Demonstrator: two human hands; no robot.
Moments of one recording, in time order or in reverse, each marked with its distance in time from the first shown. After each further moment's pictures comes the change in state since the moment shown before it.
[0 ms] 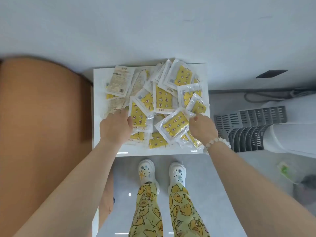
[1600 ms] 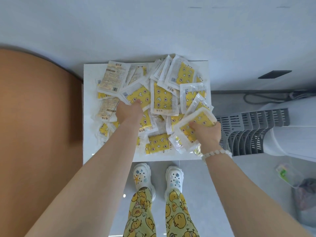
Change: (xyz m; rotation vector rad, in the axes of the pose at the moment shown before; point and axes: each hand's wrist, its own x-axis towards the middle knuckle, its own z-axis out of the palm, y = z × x) left_hand 0.059 0.056 0.014 -1.256 -0.001 -0.809; right_hand 0.014 0.009 0.016 0.959 0.165 0.459
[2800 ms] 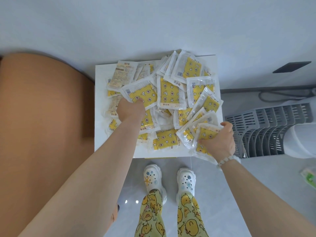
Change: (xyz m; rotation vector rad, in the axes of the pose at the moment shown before) left_hand -0.012 -0.008 -0.019 0.145 0.074 0.143; right_hand 0.017 0.054 -0.017 -0.649 0.080 -0.332
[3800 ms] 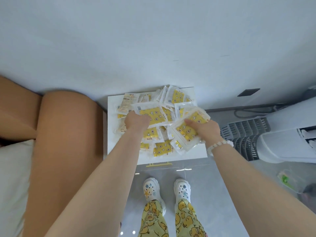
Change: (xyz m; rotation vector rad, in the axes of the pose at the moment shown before) left_hand -0.086 0.059 -0.076 0.053 -0.242 0.059; right_hand -0.078 -0.081 -0.118 0.503 -0.174 0.022
